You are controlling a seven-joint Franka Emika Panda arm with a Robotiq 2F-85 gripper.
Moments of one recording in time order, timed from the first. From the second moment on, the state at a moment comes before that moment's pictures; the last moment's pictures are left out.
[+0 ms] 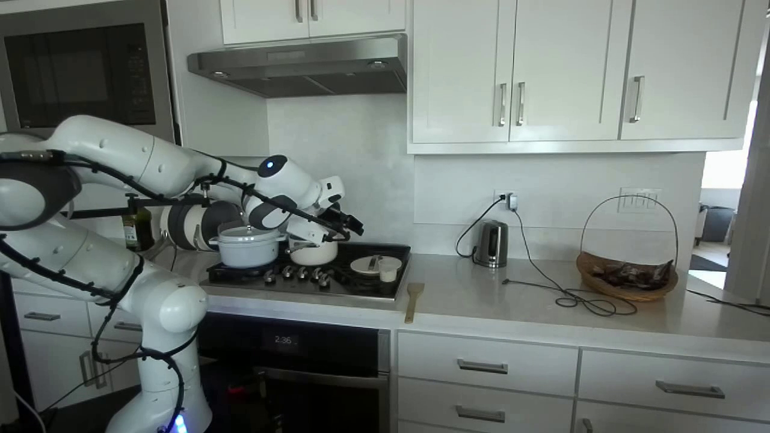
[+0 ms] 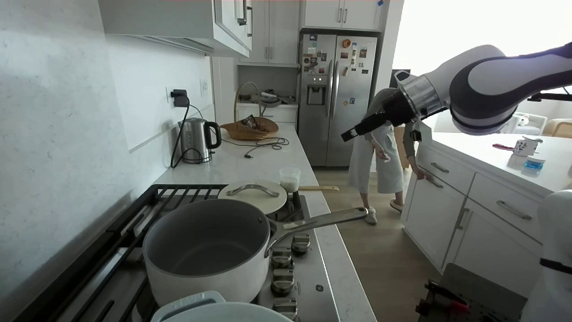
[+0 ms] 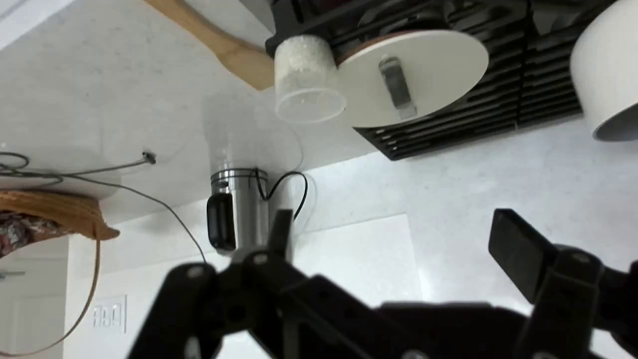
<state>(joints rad) 0.43 -0.80 -0.43 -2.79 0.22 2.93 -0.51</state>
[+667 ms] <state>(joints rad) 1.05 -0.56 -1.01 -2.68 0.09 3.47 -0.56</state>
